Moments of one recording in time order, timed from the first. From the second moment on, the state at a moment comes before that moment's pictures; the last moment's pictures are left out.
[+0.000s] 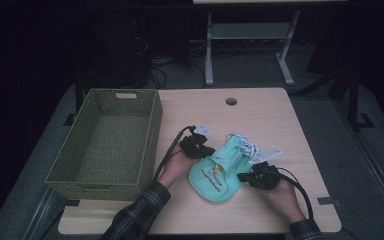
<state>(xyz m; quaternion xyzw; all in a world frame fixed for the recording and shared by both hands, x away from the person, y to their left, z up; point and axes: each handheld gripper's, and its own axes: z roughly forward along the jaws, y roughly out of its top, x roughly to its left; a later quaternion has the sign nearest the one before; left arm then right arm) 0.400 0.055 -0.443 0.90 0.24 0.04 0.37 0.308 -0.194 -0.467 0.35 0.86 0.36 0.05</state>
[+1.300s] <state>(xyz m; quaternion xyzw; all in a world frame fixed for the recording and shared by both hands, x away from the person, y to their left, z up) 0.353 0.064 -0.459 0.92 0.23 -0.01 0.33 0.323 -0.214 -0.466 0.38 0.85 0.34 0.10</state>
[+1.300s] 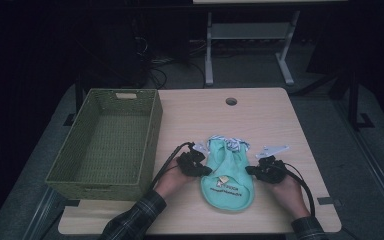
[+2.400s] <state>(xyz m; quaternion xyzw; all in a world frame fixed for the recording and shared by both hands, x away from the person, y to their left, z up) 0.428 0.055 -0.437 0.89 0.28 0.09 0.34 0.308 -0.214 -0.466 0.37 0.86 0.34 0.08</state>
